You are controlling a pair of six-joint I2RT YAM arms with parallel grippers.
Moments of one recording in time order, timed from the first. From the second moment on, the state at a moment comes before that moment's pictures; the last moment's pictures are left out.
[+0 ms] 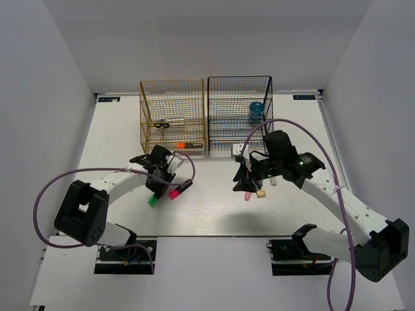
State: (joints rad) left arm -0.46 1.42 0.74 -0.58 -0.03 0.15; right arm 0.62 1.10 0.96 -0.68 -0.80 -0.55
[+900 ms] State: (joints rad) left arm -0.41 1.45 1.27 -0.35 0.27 0.47; right arm 0.61 1.15 0.95 -0.69 -0.84 -0.58
